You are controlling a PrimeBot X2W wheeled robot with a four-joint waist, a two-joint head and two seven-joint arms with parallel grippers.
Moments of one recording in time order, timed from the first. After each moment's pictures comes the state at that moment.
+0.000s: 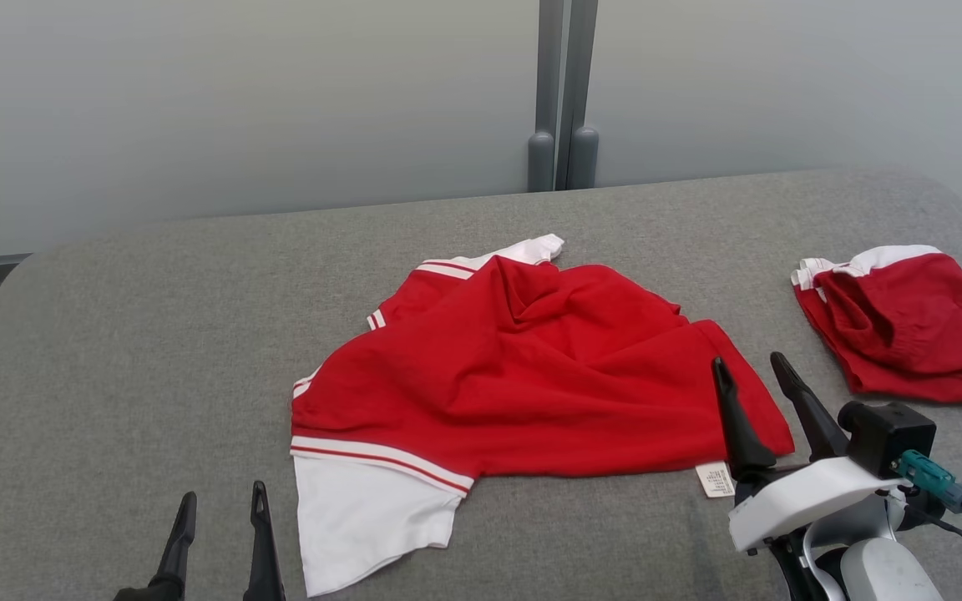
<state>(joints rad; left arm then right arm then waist) 0.21 0.18 -0.22 -0.02 -0.35 0.19 -0.25 -0.05 -0.05 0.06 0.11 0.28 0.13 -0.12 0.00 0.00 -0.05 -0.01</state>
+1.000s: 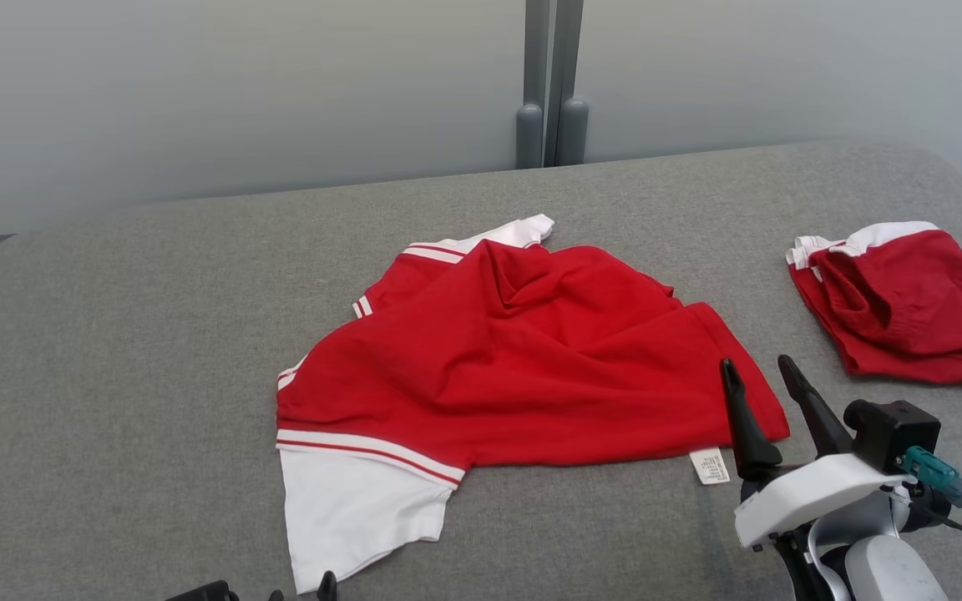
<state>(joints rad) 0.17 0.11 -0.26 0.23 -0.61 0.11 0.07 -0.06 -0.05 0.04 0.15 0.29 0.13 -0.11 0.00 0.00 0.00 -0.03</state>
